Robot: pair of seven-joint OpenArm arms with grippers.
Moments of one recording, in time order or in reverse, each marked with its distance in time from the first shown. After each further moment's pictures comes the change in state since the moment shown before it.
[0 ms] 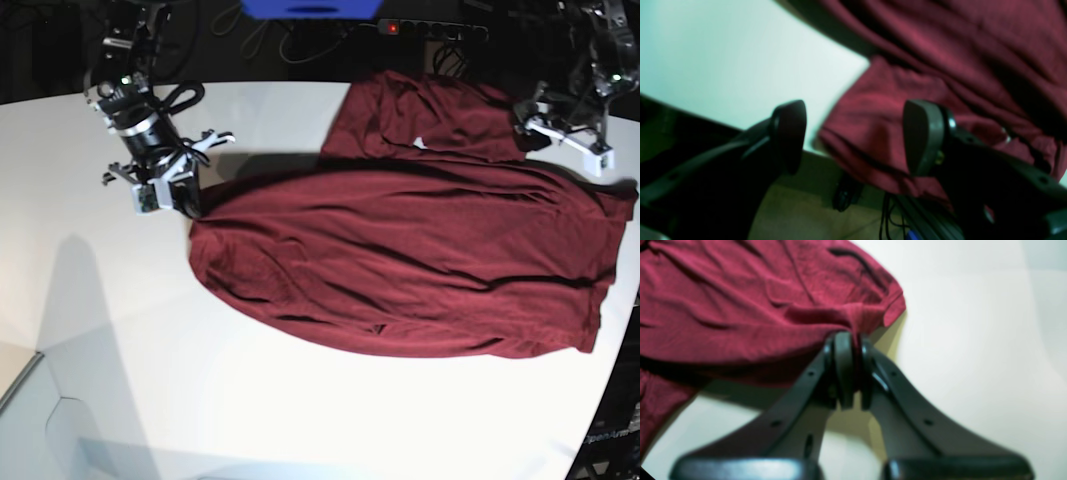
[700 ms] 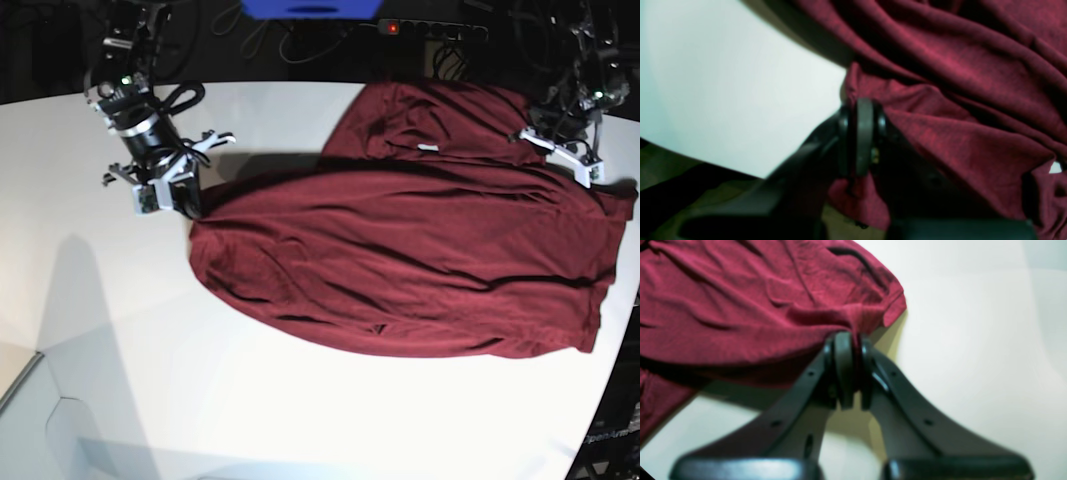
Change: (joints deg) left arm -4.3 -1.6 4.4 -9.7 7.1 -0.4 -7.2; right arm 0.0 0.0 0.0 0.0 0.0 0.0 0.0
